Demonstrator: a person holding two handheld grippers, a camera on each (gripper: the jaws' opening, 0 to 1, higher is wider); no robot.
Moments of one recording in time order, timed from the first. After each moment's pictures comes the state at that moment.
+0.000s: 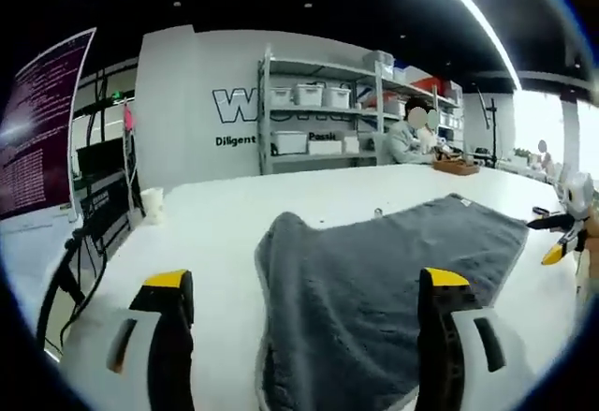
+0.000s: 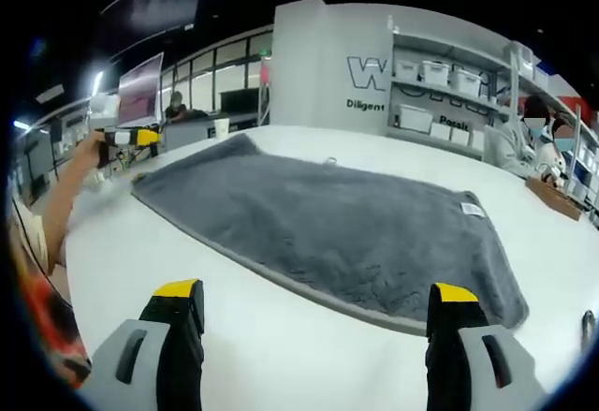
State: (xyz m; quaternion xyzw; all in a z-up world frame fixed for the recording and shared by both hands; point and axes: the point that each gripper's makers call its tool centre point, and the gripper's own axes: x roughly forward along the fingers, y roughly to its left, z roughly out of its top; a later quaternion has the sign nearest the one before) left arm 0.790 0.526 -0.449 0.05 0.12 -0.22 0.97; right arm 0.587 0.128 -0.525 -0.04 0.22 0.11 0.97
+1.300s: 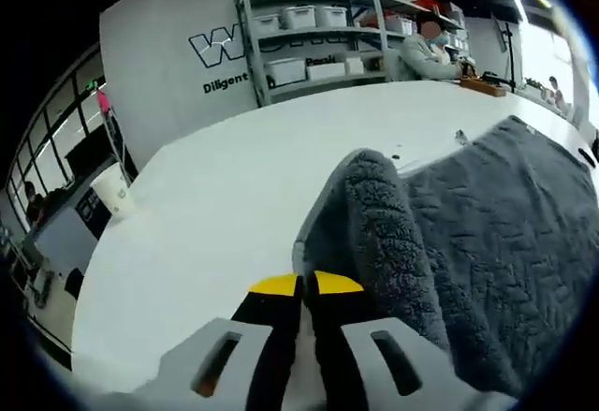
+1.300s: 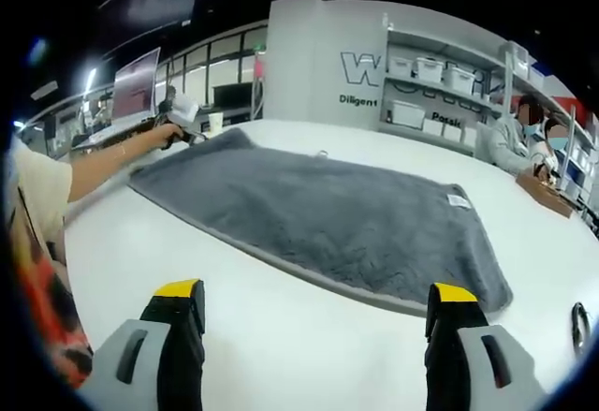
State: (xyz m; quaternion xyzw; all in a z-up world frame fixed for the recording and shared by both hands) left arm 0.961 0.504 -0.559 0.15 0.25 -0.21 0.93; right arm 0.568 0.113 -0.527 -0.05 0.24 0.09 0.97
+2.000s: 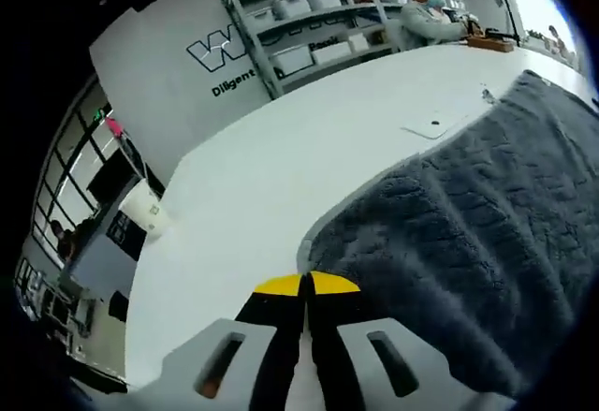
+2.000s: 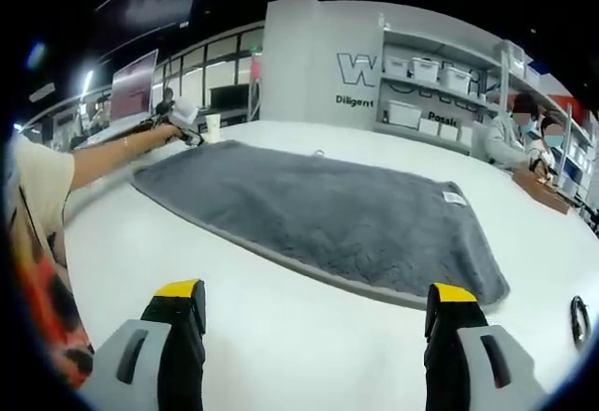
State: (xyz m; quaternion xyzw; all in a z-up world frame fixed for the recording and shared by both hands) left arm 0.988 0.556 -0.556 0.27 0.27 -0.16 0.91; right arm 0.560 0.110 -0.527 -0.04 0.23 0.08 0.97
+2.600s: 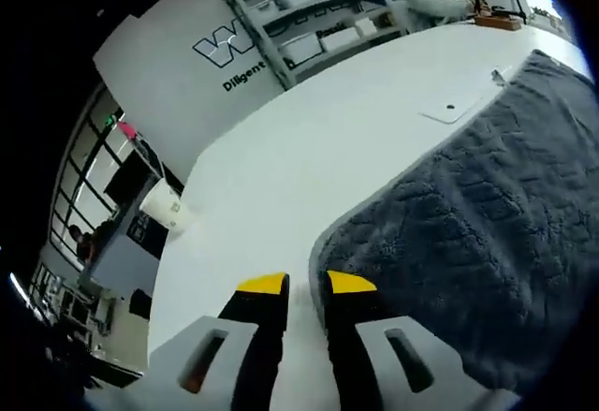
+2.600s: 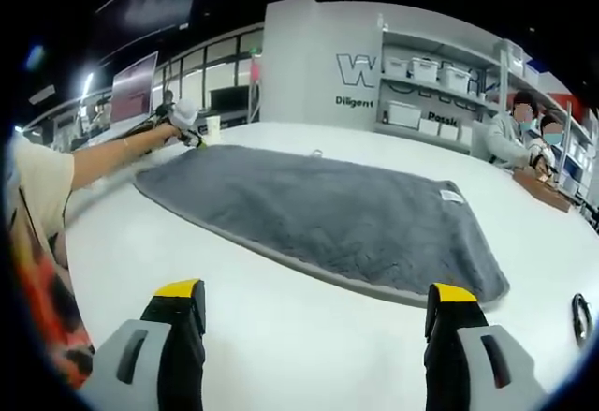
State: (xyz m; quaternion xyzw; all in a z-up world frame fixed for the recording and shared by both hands) left arm 0.981 0.568 -0.545 0.27 0.26 -0.12 0.92; right arm 0.559 0.110 -0.527 -0.04 0.23 0.08 0.97
